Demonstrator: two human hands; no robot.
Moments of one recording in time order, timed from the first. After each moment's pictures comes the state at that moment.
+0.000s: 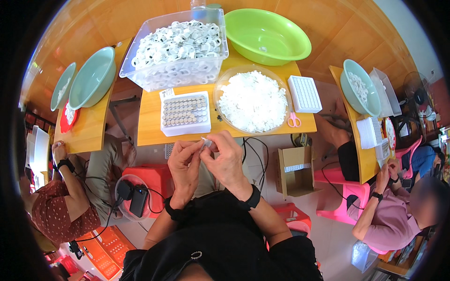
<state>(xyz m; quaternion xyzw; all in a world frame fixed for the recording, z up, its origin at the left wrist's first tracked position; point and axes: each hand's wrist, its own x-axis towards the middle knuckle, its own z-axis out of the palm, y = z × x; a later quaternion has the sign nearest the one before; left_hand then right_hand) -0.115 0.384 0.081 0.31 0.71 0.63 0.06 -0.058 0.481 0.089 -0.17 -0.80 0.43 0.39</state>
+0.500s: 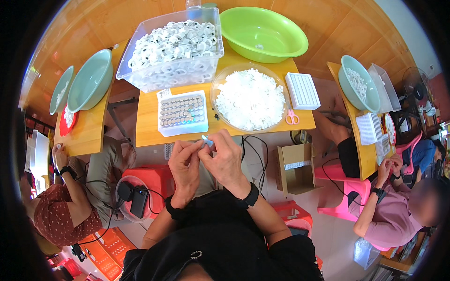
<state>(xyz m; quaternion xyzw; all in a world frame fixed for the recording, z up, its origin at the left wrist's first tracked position) -0.110 0.387 0.084 0.32 0.72 0.62 0.03 -0.055 0.482 0.089 -0.18 -0.83 0.35 0.41</state>
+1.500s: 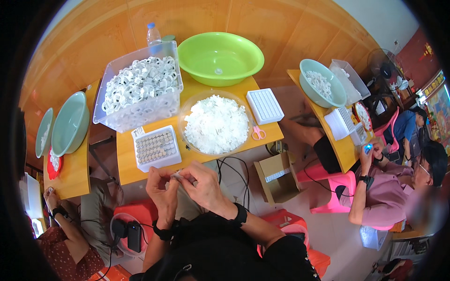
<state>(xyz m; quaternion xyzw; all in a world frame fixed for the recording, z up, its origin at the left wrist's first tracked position) -0.126 0.399 0.089 0.31 0.69 0.66 0.05 -0.043 0.487 0.106 -0.17 -0.77 0.50 0.36</state>
